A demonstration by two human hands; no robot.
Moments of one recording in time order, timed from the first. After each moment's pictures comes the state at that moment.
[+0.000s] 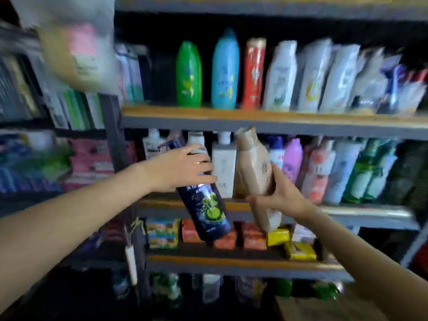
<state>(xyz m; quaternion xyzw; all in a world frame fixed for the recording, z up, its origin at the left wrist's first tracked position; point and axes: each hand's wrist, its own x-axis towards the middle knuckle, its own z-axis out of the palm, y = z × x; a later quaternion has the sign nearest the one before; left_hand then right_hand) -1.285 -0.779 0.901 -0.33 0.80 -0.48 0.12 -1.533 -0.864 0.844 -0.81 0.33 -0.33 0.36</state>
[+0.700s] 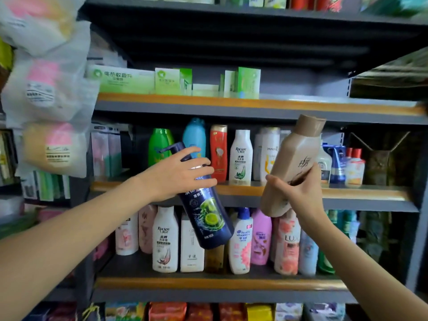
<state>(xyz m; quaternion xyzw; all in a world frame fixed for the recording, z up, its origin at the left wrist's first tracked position) -1.326 -0.839 1.017 -0.34 0.71 -0.61 0.09 -1.599 -0.920 0.973 -0.63 0.29 -0.67 0.26</state>
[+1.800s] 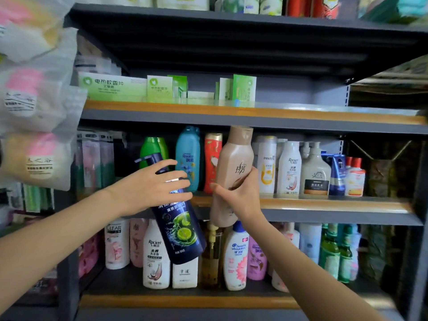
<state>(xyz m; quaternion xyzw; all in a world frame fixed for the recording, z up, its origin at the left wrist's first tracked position) -1.301 -0.836 1.020 -0.34 0.71 -0.61 0.09 -1.505 -0.946 0.977 -0.67 0.27 -0.64 0.27</state>
